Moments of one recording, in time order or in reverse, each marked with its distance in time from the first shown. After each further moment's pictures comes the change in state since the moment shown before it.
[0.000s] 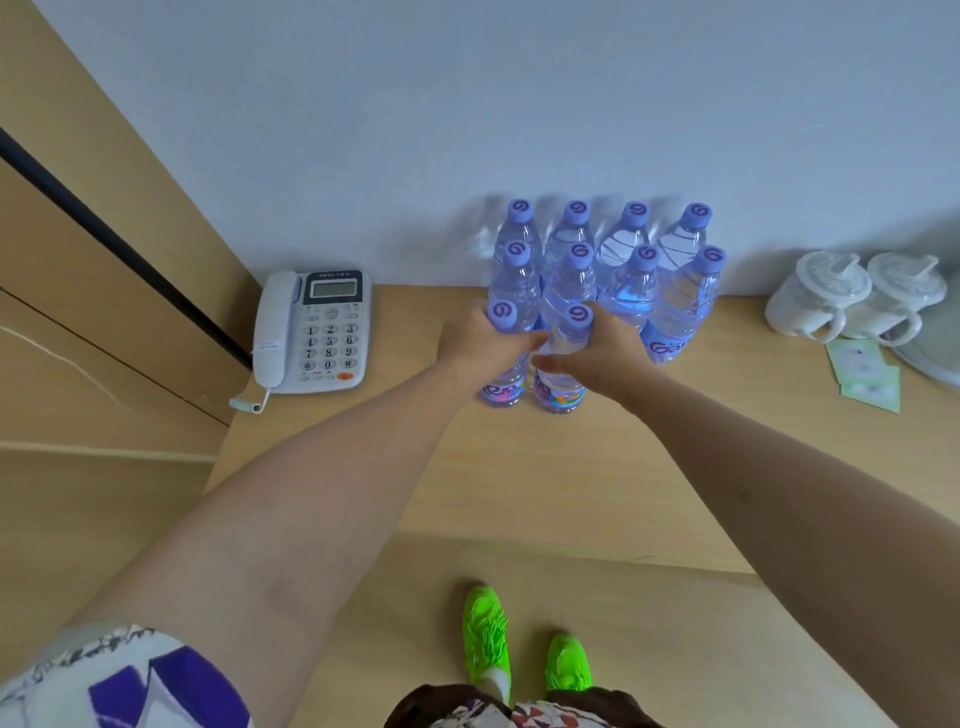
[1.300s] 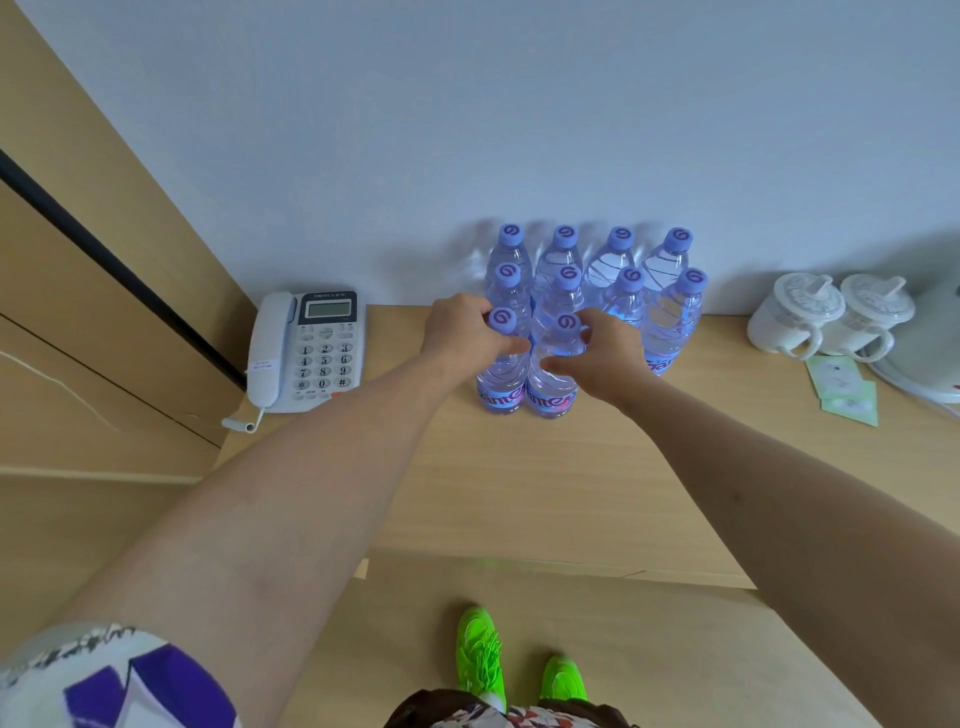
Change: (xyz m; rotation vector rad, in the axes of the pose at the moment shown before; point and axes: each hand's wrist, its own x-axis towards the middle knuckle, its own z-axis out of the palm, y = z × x) left_hand 0.018 0.015 -0.027 0.192 0.016 0.206; right_hand 0.006 -0.006 -0.013 -0.018 0.097 -0.033
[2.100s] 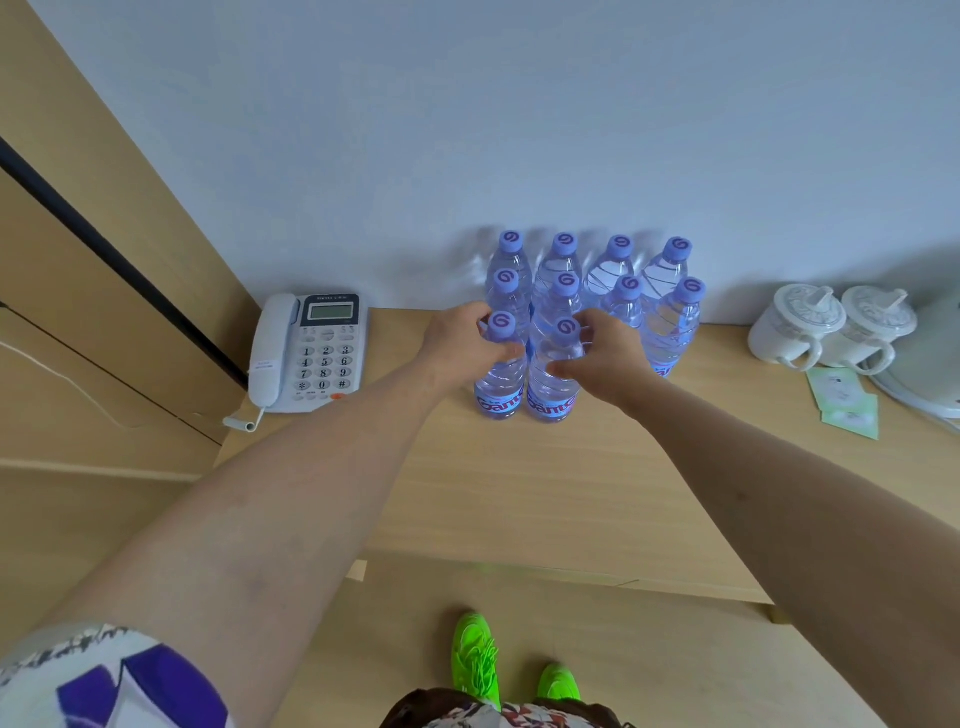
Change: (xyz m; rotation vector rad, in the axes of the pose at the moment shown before) left_hand -0.004 -0.009 0.003 -0.123 -0.038 0.035; right_hand 0.005 0.000 -0.010 0.031 -0.057 -0.021
